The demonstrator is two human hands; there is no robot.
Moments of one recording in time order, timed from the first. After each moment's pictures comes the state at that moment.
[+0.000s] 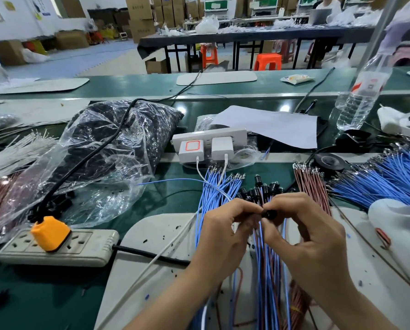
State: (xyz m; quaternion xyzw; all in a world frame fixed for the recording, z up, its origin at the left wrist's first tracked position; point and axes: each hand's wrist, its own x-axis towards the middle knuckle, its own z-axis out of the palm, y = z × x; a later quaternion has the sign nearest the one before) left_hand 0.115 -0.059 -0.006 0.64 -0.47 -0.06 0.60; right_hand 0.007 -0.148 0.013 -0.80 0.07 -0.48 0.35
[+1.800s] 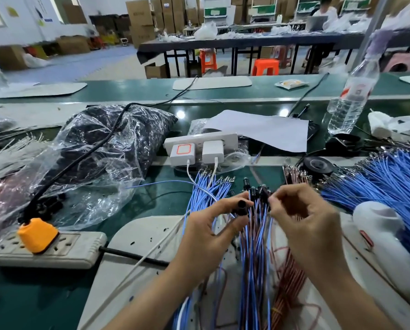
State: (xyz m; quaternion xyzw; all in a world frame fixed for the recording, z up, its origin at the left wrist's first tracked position) left_hand 0.117 -0.057 -0.004 0.61 -0.46 -0.13 0.63; right_hand 0.003 -0.176 0.020 -0.78 0.19 -0.45 0.39
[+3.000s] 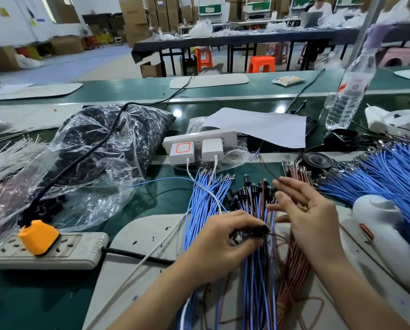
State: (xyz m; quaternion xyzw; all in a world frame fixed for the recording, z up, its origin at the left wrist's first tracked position) left_hand 0.116 -0.057 -0.003 0.63 -0.58 -0.15 0.50; right_hand 0.011 -0.197 -0.007 -0.68 0.27 -0.41 0.55
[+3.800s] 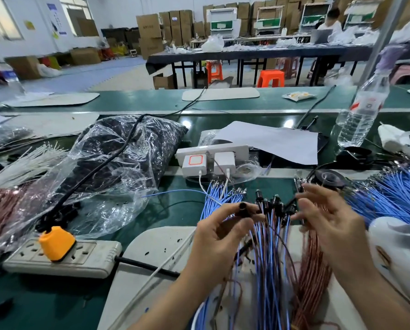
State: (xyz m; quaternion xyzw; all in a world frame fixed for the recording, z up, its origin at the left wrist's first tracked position) left_hand 0.119 -0.055 0.000 0.53 -0.39 -0.20 0.73; right_hand 0.001 -0.204 0.014 -0.71 0.24 -0.40 0.53
